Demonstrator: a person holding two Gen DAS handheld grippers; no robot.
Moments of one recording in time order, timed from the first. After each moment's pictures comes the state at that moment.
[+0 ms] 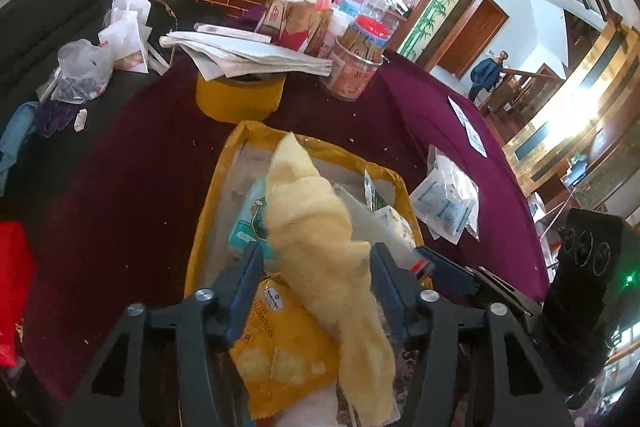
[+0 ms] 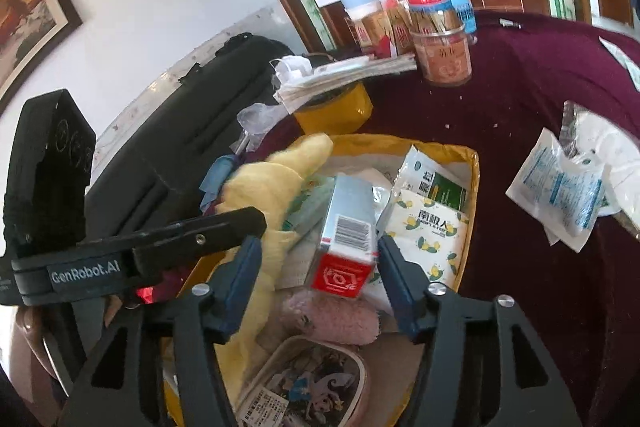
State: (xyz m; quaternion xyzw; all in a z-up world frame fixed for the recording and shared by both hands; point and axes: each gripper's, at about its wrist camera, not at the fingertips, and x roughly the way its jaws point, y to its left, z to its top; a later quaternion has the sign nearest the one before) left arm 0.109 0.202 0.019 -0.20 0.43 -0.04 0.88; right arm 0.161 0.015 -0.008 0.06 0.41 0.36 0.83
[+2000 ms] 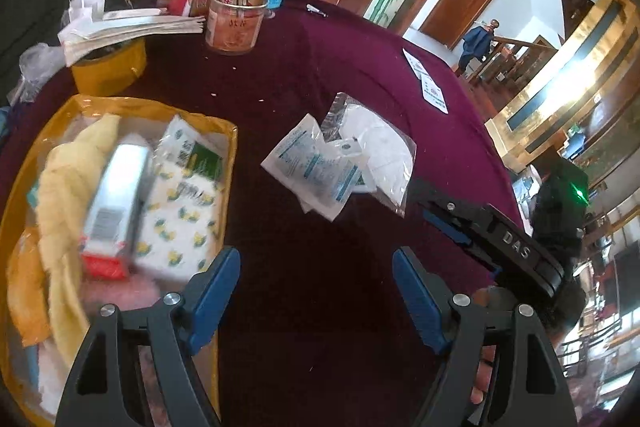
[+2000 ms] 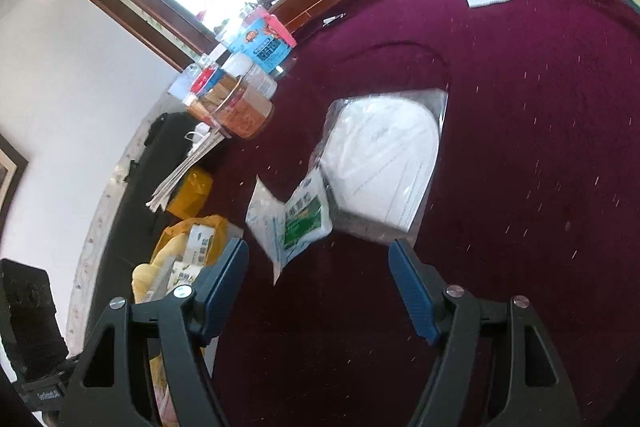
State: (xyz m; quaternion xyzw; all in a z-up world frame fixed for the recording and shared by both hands) left arm 0.156 0.024 0.017 -0.19 0.48 -0.05 0.86; right arm 0.246 -0.209 -0.034 0.23 0.44 0.24 0.83
